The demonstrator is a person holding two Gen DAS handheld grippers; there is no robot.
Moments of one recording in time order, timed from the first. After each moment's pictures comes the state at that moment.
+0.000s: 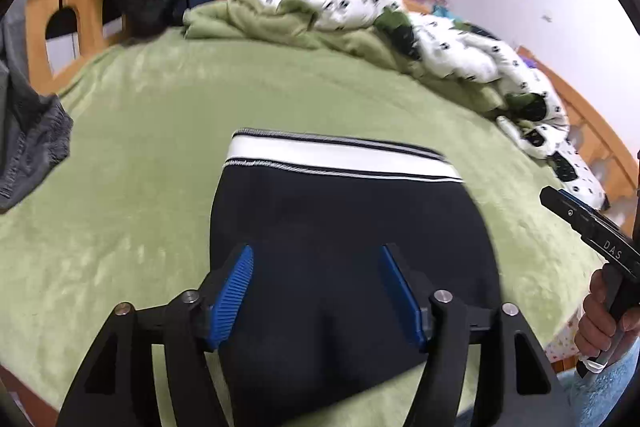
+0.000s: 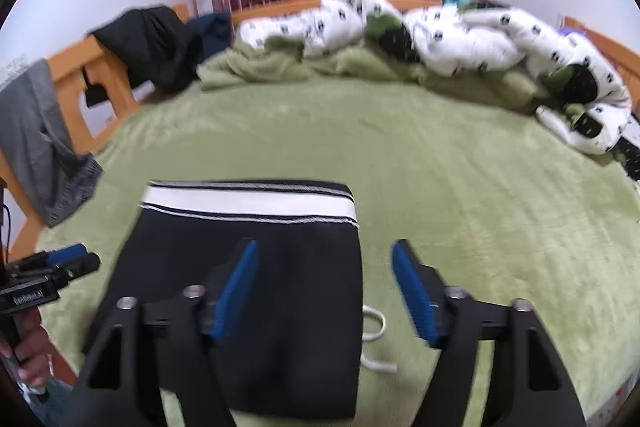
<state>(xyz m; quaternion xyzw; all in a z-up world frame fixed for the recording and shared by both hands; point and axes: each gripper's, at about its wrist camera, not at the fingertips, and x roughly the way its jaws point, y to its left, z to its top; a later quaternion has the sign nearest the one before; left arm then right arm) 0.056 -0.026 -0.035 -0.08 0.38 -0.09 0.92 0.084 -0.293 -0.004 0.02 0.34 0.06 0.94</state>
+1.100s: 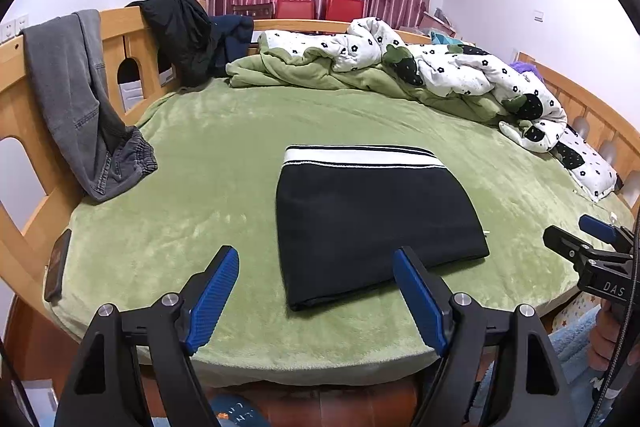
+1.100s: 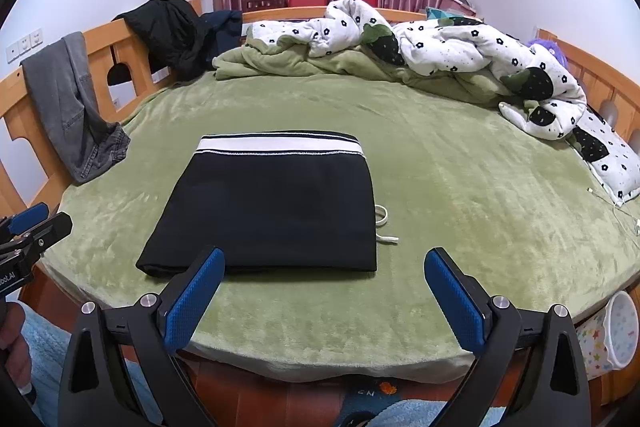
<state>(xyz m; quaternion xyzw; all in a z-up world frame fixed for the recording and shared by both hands) -0.093 -0.013 0.011 -0.03 0.32 -0.02 0.95 -0.074 -0.256 0.017 -0.01 0.34 0.03 0.94</state>
